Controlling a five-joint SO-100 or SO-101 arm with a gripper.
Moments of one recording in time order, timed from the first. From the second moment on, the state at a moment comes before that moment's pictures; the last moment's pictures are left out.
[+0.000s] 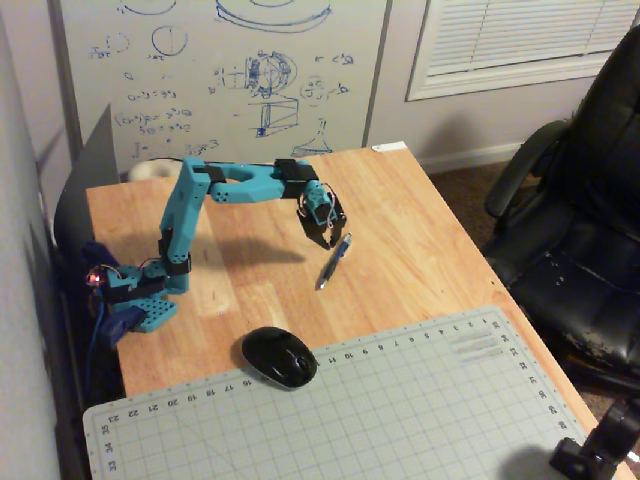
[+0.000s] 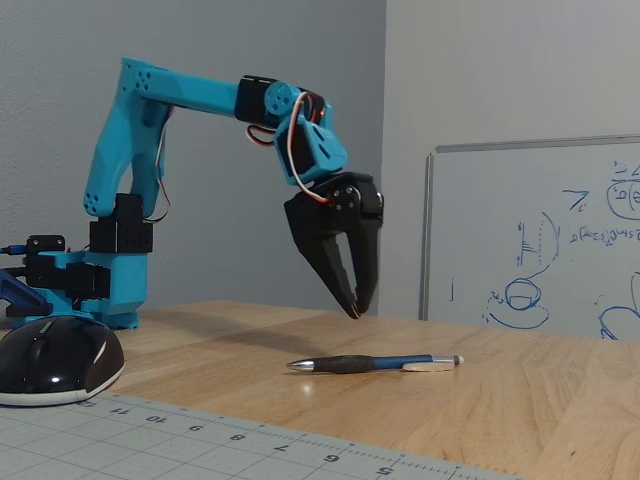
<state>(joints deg) 3.8 72.8 86.3 52.1 -2.8</state>
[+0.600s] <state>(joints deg) 3.8 61.3 76.4 52.1 -2.8</state>
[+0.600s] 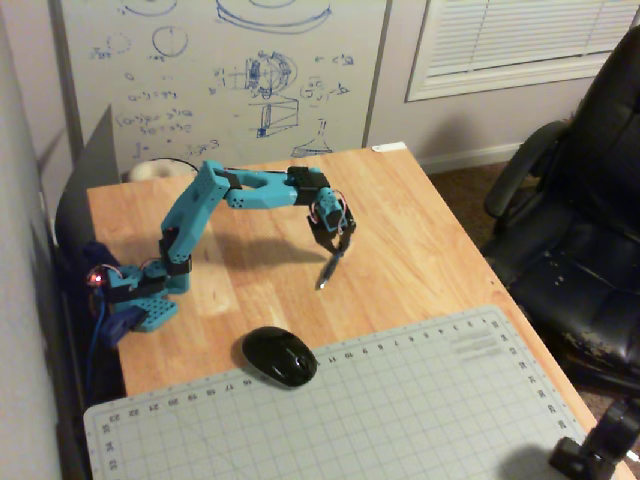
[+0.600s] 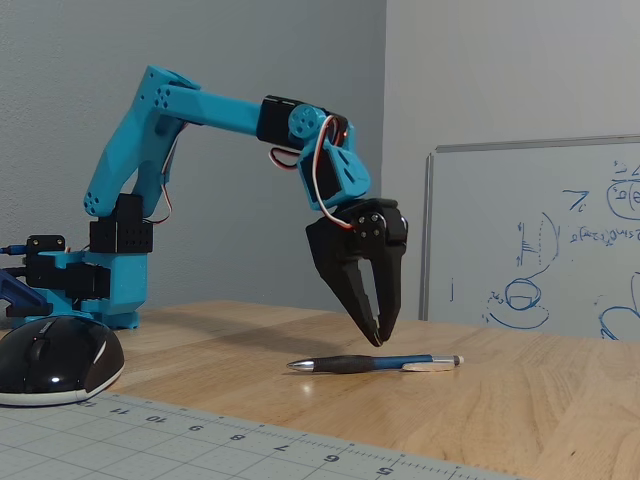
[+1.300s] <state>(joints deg) 3.9 58.4 76.2 52.1 -2.8</state>
